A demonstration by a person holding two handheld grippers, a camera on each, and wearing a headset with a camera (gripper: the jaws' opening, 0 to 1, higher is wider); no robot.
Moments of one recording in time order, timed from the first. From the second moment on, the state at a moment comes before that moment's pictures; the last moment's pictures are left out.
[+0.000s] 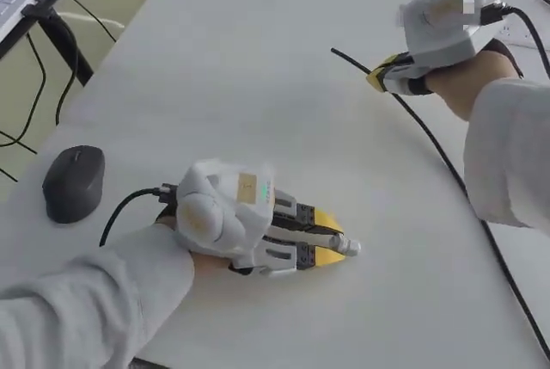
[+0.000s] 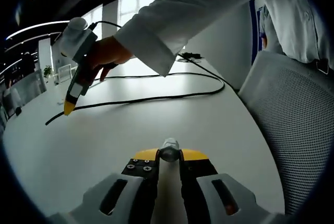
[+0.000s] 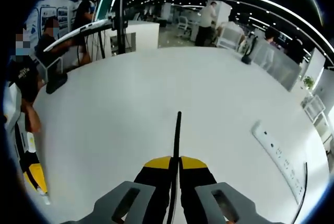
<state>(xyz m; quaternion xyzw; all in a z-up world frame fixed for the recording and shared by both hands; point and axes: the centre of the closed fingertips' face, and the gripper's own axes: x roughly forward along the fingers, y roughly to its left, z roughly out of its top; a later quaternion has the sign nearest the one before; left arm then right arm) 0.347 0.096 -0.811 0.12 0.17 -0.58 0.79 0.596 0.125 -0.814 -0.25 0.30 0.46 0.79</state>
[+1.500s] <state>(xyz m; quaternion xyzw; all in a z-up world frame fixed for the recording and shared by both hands) 0.384 0.122 -0.773 0.02 0.19 -0.48 0.85 0.545 0.107 -0.756 -0.14 0.30 0.47 0.82</state>
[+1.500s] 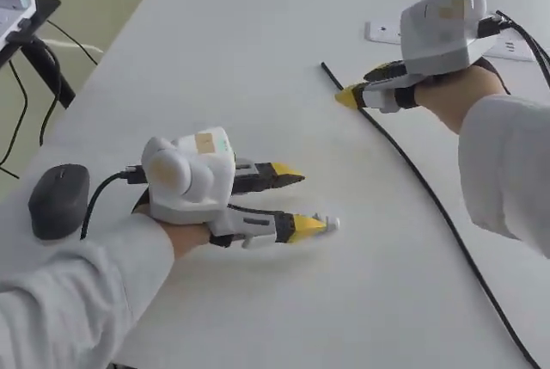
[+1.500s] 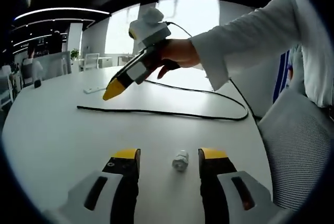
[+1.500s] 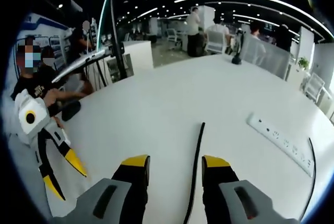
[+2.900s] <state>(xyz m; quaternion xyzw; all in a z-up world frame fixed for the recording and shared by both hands) 0.302 0.183 -0.684 0.02 0.19 -0.40 0.90 0.318 -0.008 -0.717 -0.08 0.25 0.44 0.86</state>
